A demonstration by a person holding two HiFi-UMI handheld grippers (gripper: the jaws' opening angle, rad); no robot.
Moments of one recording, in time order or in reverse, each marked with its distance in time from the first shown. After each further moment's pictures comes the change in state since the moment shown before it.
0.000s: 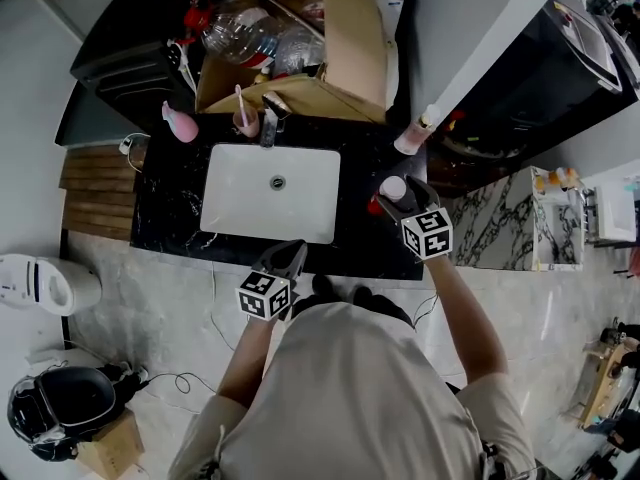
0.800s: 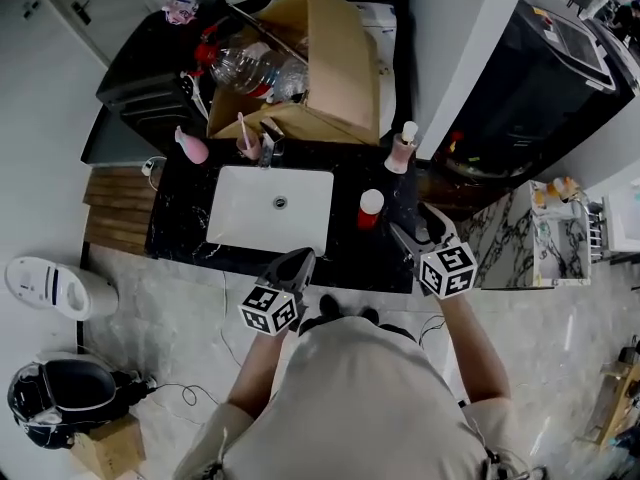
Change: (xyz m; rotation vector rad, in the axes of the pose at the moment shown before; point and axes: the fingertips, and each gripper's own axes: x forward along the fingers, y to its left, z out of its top) left arm -0.003 -0.096 0.066 0.050 -0.163 0.036; right arm -0.138 -0.013 0.049 0.079 -0.203 0.041
